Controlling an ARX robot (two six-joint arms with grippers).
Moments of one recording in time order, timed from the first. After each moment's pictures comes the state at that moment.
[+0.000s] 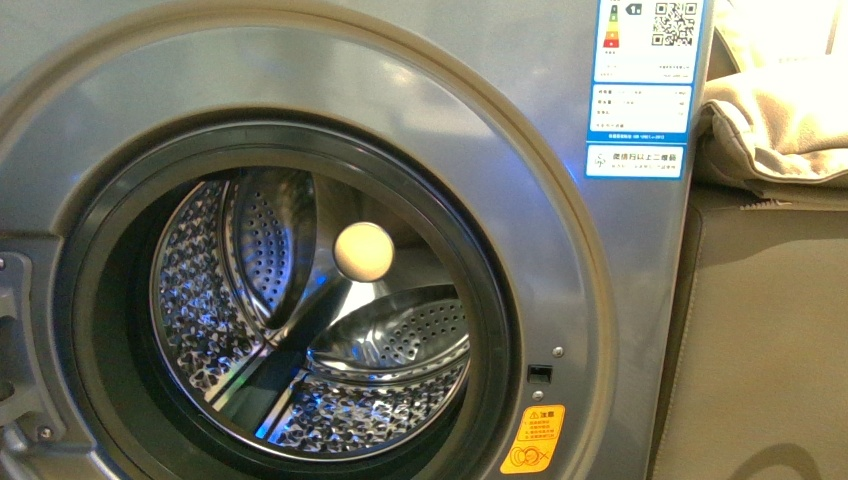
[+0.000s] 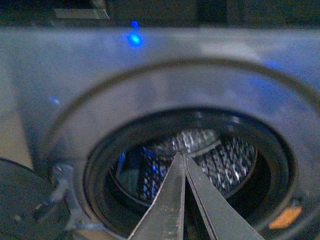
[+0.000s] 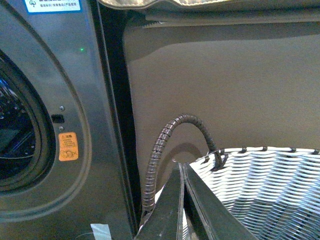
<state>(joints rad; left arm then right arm) -0.31 0.76 0.75 0.06 -0.29 0.00 0.00 0.22 0.10 0.11 0.00 0.00</state>
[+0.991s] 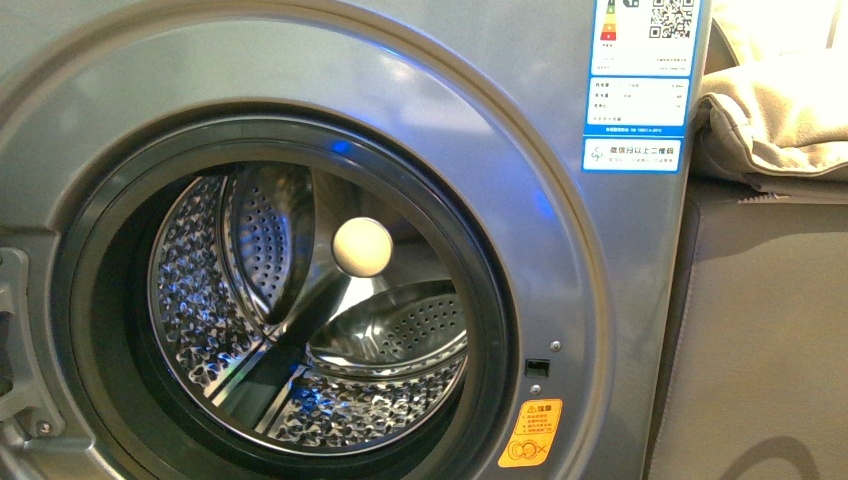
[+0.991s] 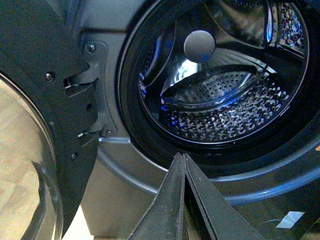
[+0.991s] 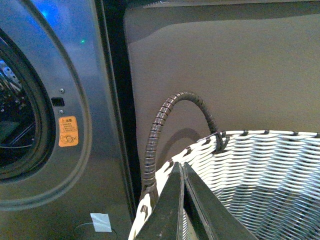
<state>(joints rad) 0.00 0.30 0.09 0.21 0.00 0.00 0.00 0.00 0.01 0.00 0.00 0.00</state>
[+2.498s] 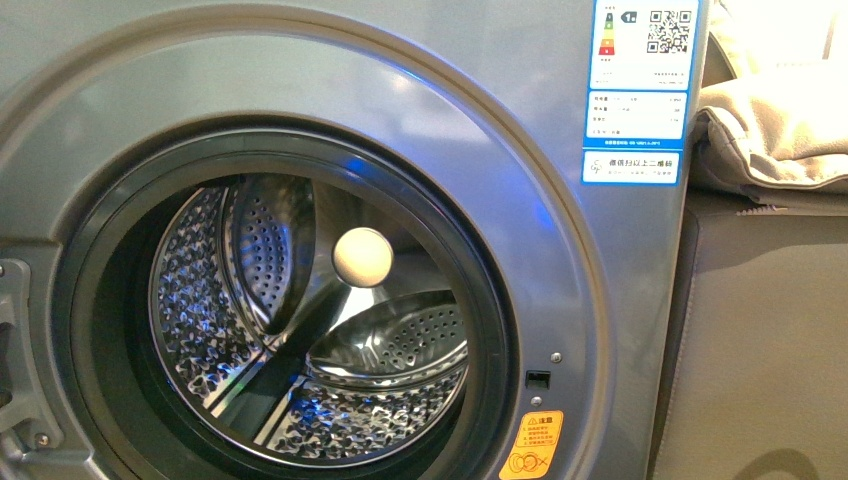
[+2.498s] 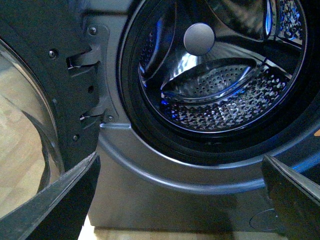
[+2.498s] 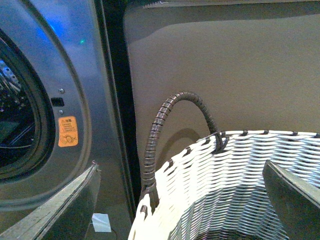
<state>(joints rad) 0.00 0.00 0.01 0.00 0.00 0.00 0.00 0.00 0.01 0.00 0.00 0.00</state>
